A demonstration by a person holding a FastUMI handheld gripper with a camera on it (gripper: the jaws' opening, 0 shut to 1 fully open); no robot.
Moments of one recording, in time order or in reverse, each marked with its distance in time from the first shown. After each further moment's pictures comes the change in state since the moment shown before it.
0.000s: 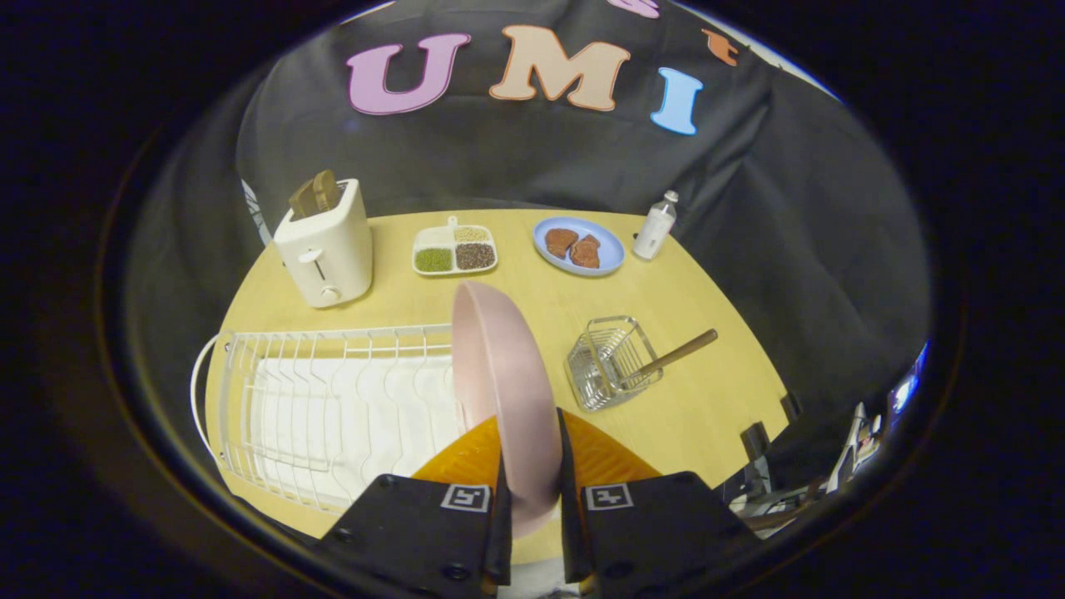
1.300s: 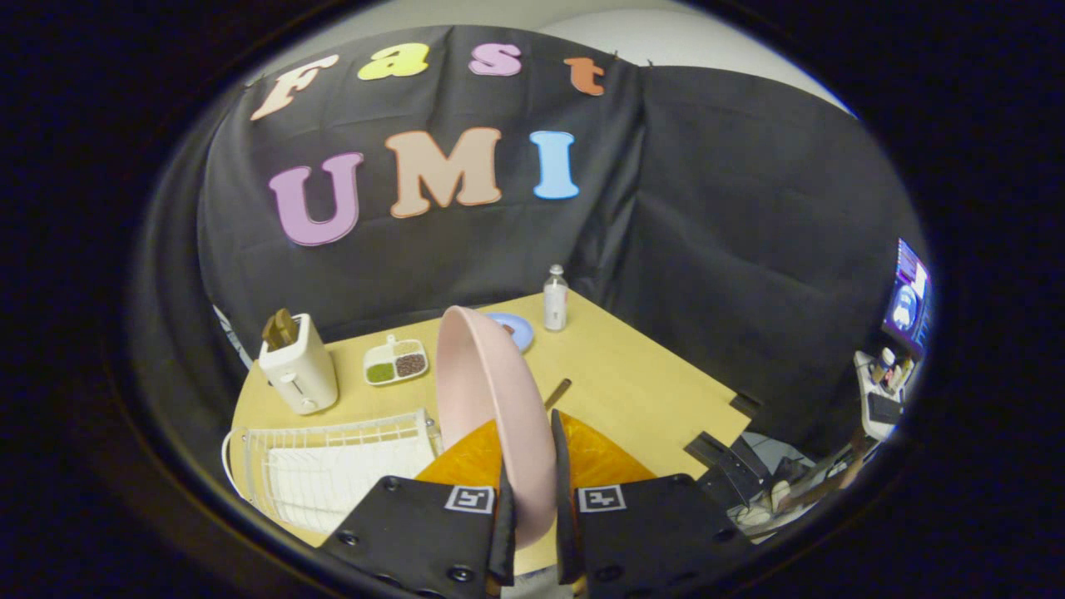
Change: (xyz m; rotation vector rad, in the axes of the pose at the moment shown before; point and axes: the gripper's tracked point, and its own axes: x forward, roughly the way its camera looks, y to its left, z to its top) arm -0.078 -0.157 0.008 0.352 -0.293 -0.136
